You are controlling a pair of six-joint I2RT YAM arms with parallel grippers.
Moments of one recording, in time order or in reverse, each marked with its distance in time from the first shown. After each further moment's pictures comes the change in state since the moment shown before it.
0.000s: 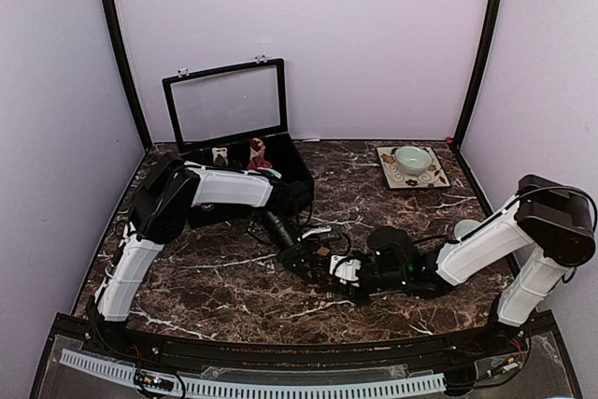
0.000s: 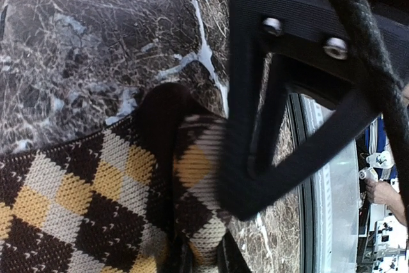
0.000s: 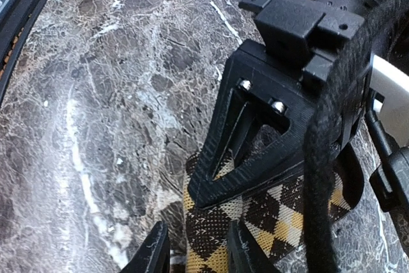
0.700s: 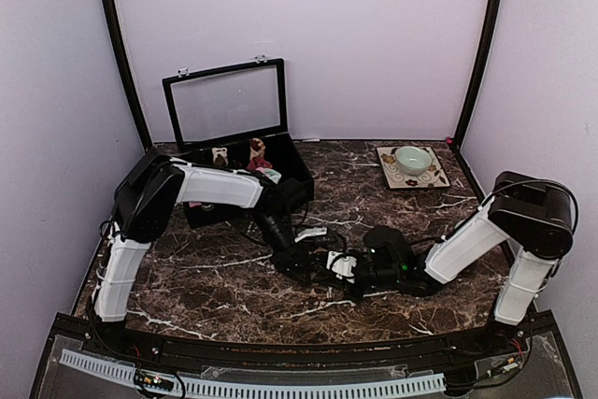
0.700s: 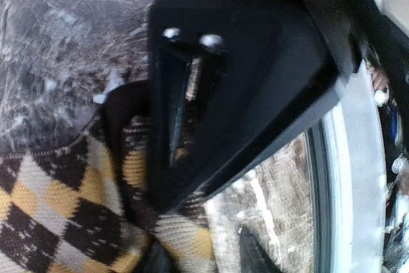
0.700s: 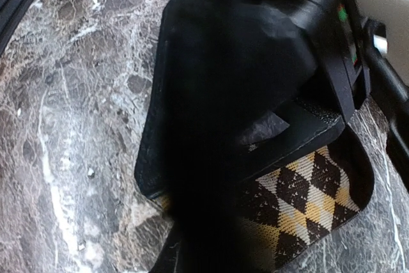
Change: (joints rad) left arm 0.000 -0.125 -0.138 0.114 -0.089 -0.004; right arm -0.051 0.138 0.020 0.123 -0.037 0.029
